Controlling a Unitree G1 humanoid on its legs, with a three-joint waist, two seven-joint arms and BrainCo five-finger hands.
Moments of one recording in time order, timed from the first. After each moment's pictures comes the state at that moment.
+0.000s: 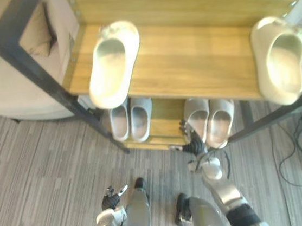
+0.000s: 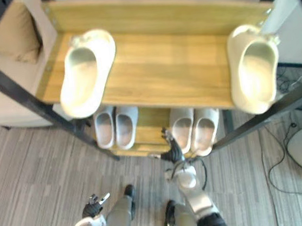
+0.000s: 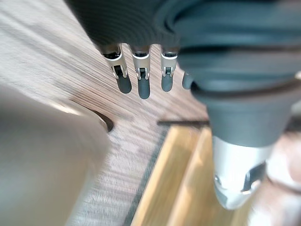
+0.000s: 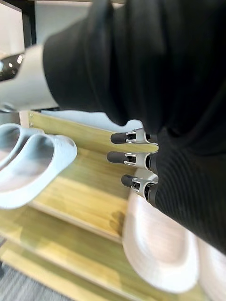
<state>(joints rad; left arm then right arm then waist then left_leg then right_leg) 0.00 0.08 0.06 0.94 -0.25 -0.12 0.08 0.00 -0.10 0.21 0.26 -0.12 -0.07 -0.10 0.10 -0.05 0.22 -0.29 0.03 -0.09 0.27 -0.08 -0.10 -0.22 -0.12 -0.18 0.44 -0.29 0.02</state>
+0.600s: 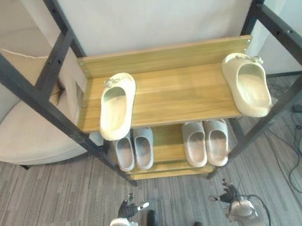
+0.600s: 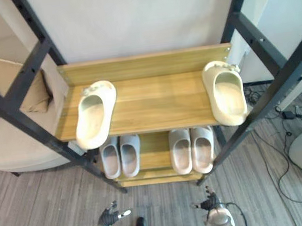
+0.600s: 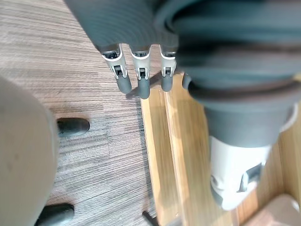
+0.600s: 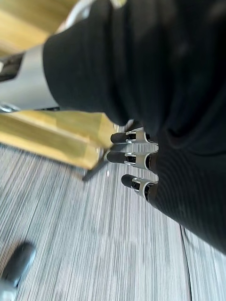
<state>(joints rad) 0.04 0.10 -0.23 0.91 -0.05 -0.12 0.06 0.02 -0.16 -0.06 0.91 -0.24 -0.03 -0.14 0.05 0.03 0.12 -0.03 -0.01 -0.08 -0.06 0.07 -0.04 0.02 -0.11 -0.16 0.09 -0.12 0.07</state>
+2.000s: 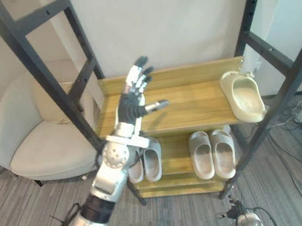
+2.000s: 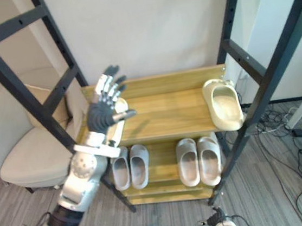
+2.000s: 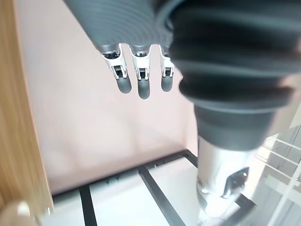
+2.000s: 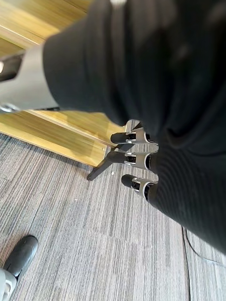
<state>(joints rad) -0.37 0.32 -0.28 -0.10 -0.31 -0.22 0.15 0.06 -0.21 0.00 0.96 -0.27 -0.02 -0.12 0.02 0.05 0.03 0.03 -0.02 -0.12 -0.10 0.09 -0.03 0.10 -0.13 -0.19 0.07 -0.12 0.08</state>
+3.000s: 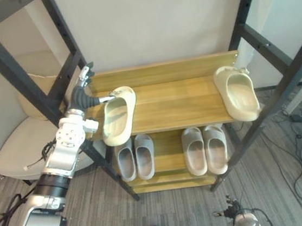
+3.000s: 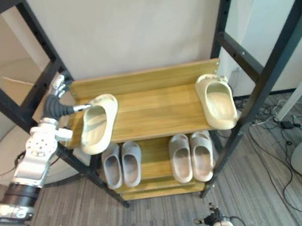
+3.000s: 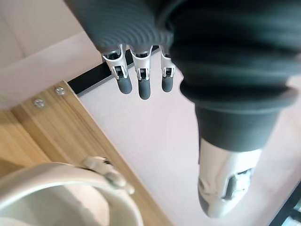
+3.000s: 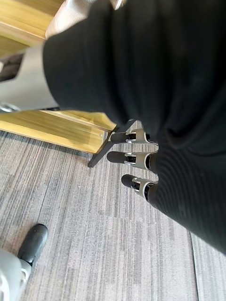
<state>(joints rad) -0.50 0.64 -0.18 0.27 -0.06 -0.15 0.15 0.07 -0.16 -0.05 0.93 -0.24 -0.02 -0.10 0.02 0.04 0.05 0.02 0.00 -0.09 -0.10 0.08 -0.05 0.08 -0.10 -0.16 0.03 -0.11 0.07</state>
